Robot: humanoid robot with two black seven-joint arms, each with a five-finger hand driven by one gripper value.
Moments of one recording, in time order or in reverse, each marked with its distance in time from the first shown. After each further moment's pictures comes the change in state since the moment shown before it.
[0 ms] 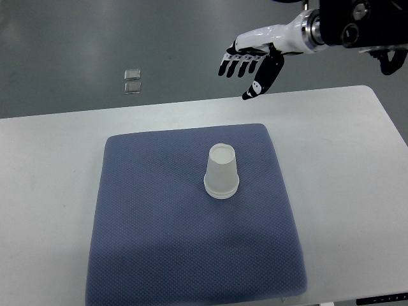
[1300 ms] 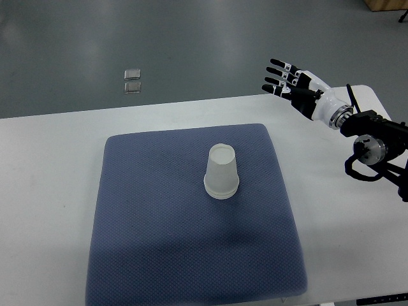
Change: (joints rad) left arm 0.000 0.000 0.001 -0.001 0.000 0.000 0.000; right arm -1.300 -0.035 1.267 -0.524 0.115 0.134 0.173
